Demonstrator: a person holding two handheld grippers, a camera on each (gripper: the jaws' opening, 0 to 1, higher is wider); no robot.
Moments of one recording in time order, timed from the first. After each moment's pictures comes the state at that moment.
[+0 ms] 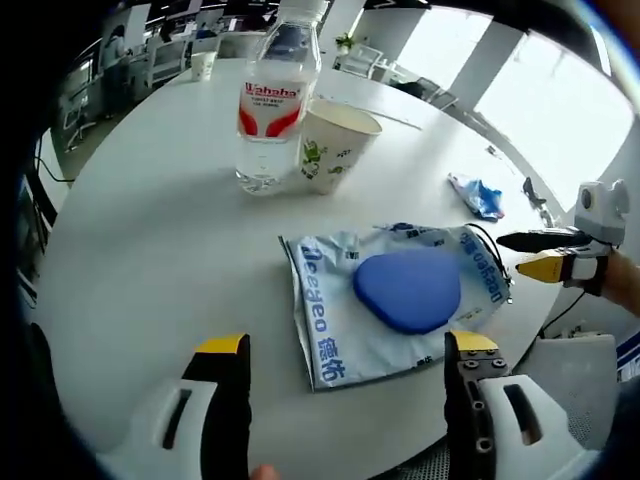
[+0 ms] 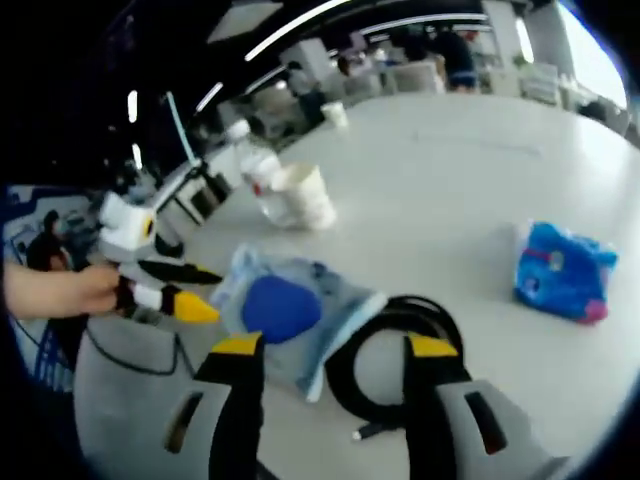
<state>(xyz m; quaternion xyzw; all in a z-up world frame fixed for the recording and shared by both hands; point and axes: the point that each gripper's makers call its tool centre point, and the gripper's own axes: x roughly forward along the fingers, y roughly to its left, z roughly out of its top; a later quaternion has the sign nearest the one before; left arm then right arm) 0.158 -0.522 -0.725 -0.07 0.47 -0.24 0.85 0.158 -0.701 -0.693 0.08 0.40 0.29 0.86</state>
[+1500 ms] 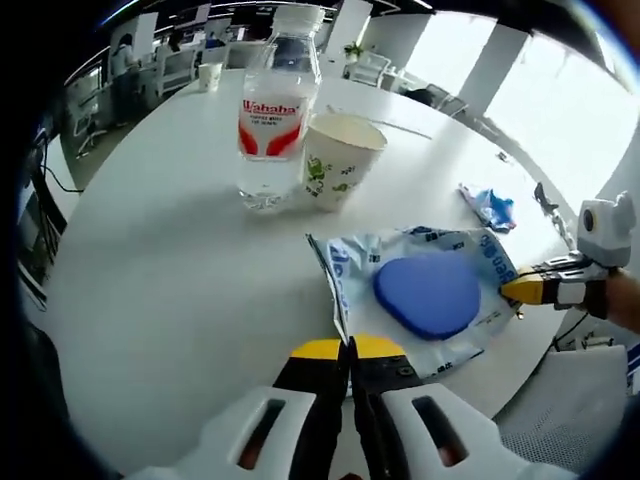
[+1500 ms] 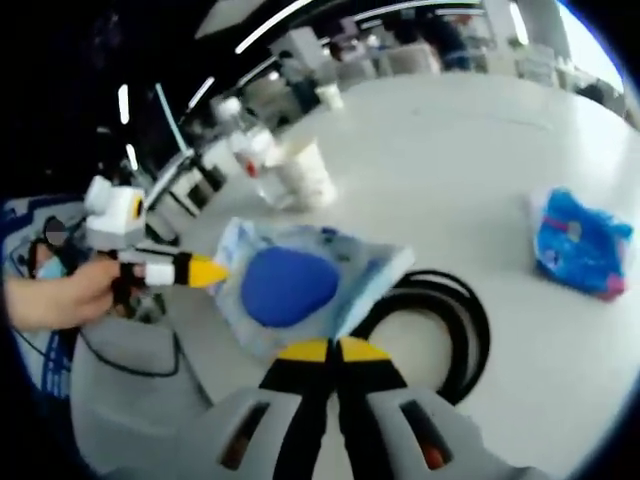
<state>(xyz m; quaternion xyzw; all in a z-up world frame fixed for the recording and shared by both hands) 0.173 -0.528 -0.715 -0.04 0.45 -0.22 0.87 0.150 -0.696 -0.709 0.09 0.43 0.28 0.85</state>
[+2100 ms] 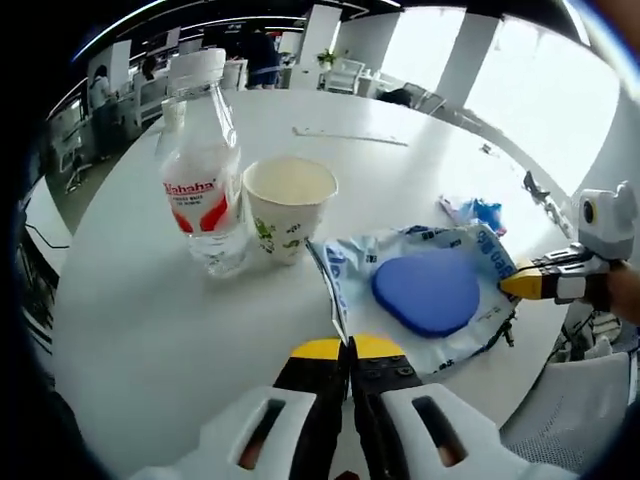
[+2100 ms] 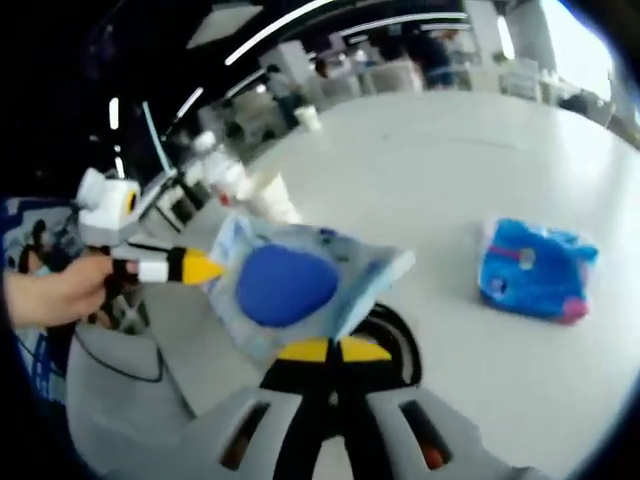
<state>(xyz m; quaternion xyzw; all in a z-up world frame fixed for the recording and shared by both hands) 0.214 -0.575 -0.699 -0.01 0.42 -0.25 0.87 0.176 -0.740 -0.693 0.08 0.40 0.25 0.88</state>
